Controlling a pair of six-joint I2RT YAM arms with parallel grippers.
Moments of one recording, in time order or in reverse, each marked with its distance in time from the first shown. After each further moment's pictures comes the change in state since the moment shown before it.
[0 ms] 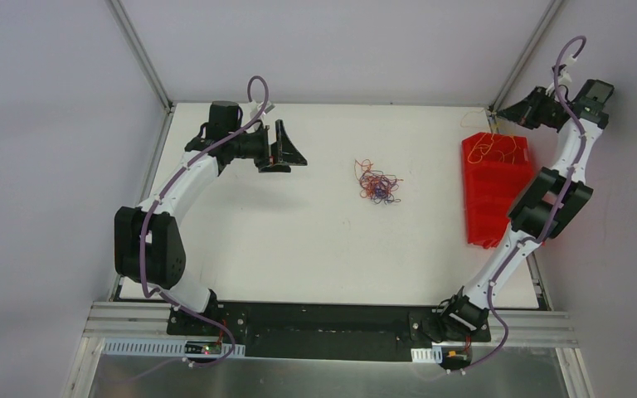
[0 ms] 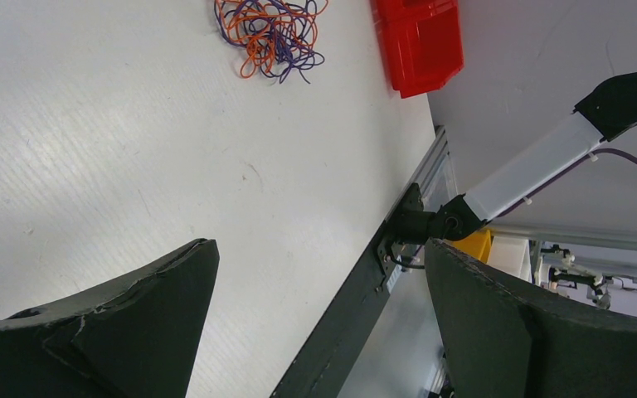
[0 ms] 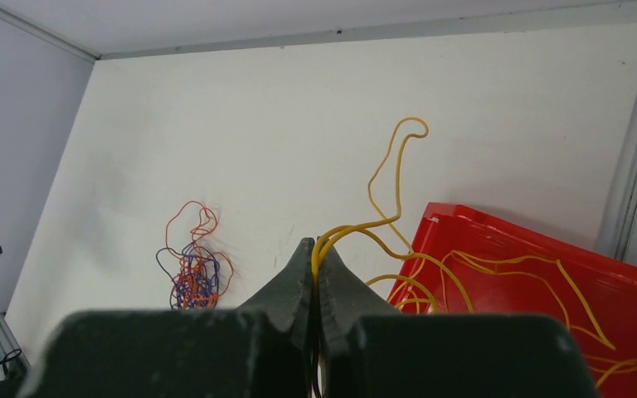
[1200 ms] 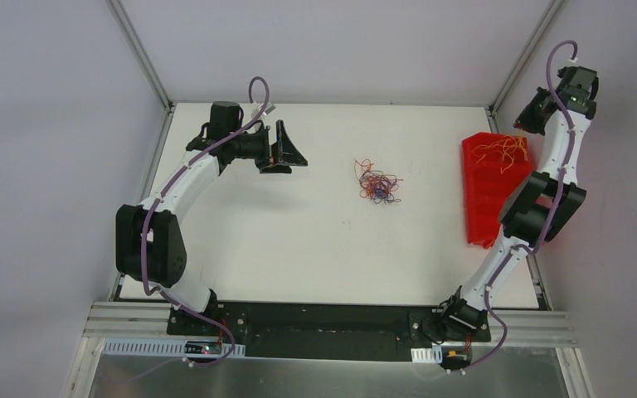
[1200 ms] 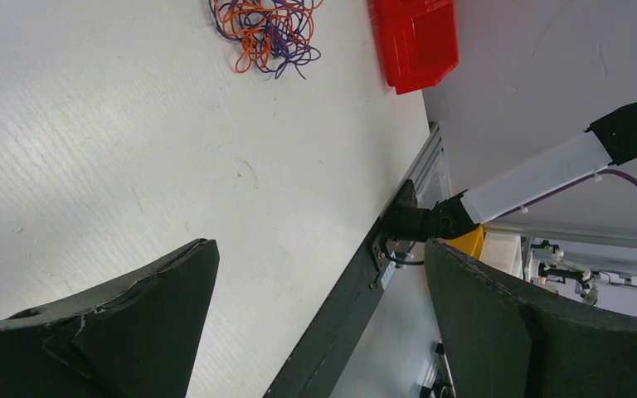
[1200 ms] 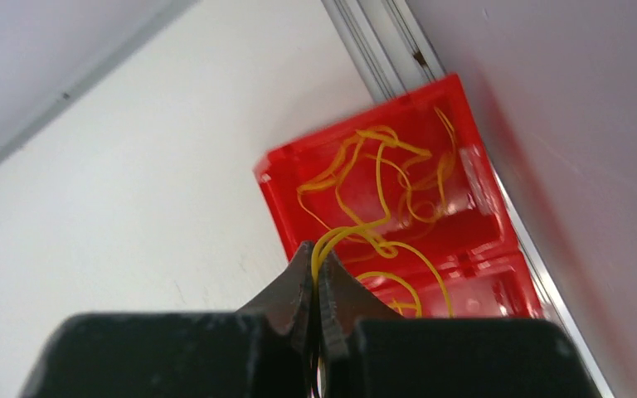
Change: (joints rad) left arm 0.000 0.012 0.000 0.001 0.016 -0.012; right arm 0.094 -0.181 -0.133 -0.111 0.884 0.253
